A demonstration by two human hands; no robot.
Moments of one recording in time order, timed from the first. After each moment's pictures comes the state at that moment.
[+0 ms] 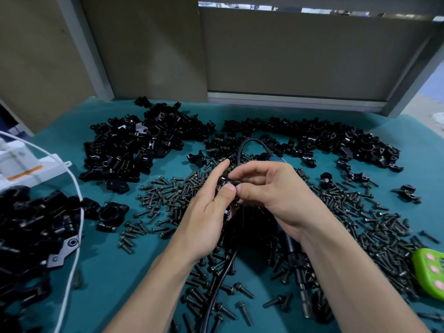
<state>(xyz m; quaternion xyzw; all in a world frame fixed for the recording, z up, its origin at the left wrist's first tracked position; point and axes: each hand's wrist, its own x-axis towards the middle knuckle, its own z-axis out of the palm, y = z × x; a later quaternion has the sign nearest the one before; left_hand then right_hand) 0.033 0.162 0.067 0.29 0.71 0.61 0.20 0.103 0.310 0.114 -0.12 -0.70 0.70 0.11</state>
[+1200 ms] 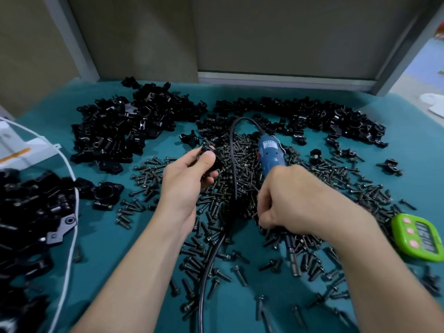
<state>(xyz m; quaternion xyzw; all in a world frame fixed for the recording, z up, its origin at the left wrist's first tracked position) 0.021 0.168 0.069 0.06 0.58 0.78 0.21 0.148 0.297 0.143 -0.21 -0.96 0.15 -0.10</state>
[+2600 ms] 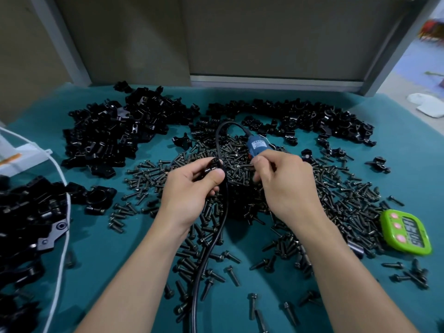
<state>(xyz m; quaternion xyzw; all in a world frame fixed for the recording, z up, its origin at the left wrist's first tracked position) 0.031 0.166 0.061 0.21 0.64 0.71 0.18 0.141 0.309 0.097 -0.26 -0.88 0.30 0.26</state>
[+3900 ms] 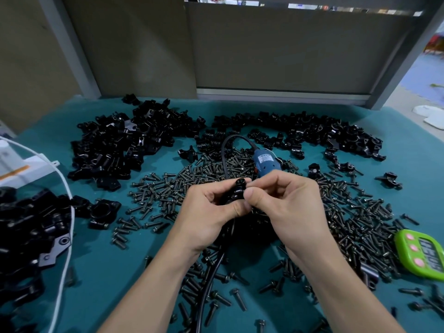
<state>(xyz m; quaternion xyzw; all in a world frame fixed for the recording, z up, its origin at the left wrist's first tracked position) 0.040 0.170 0.069 0.33 0.57 0.70 0.27 0.149 0.289 0.102 -0.16 -0.70 0.63 0.30</state>
